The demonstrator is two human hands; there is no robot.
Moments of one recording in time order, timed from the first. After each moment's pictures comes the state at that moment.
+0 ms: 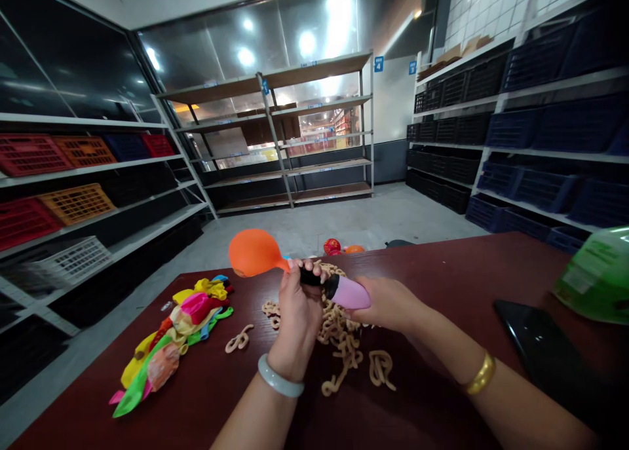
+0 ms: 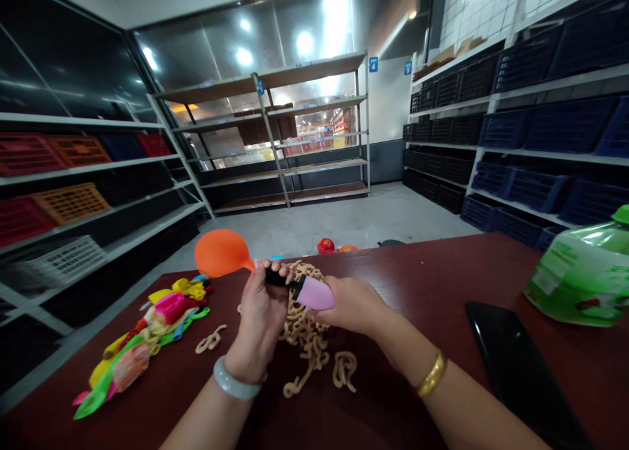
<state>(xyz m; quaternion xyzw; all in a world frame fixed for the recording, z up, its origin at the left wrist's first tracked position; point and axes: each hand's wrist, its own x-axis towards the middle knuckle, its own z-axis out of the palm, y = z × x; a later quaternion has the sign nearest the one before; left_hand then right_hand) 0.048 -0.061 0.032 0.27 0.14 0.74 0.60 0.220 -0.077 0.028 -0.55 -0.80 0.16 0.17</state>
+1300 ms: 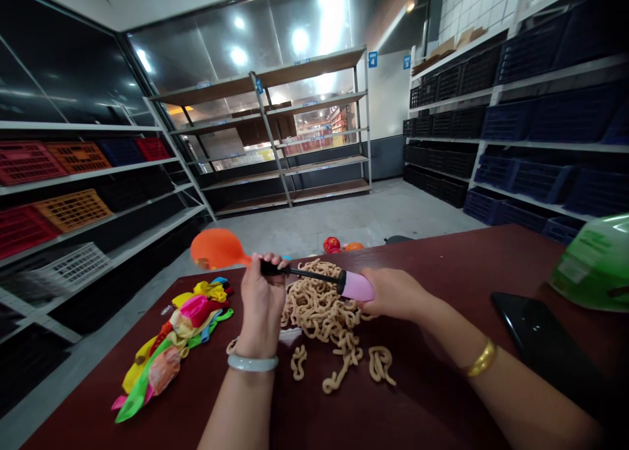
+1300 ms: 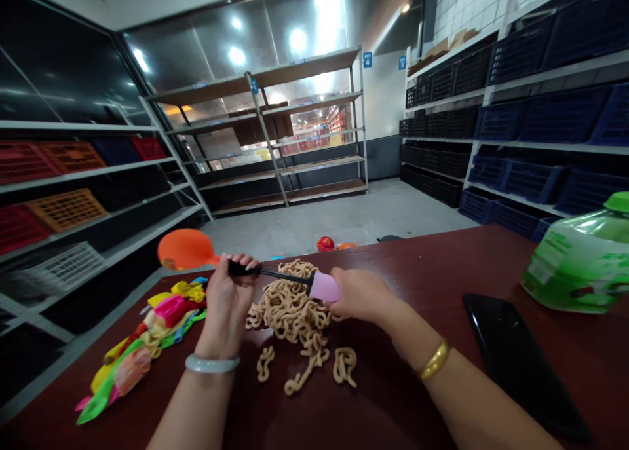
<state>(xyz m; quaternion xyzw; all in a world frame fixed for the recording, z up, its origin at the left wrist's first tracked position) -0.016 -0.026 0.042 0.25 0.14 0.78 0.56 0.235 -0.066 0.020 -0.57 -0.80 0.09 0.13</state>
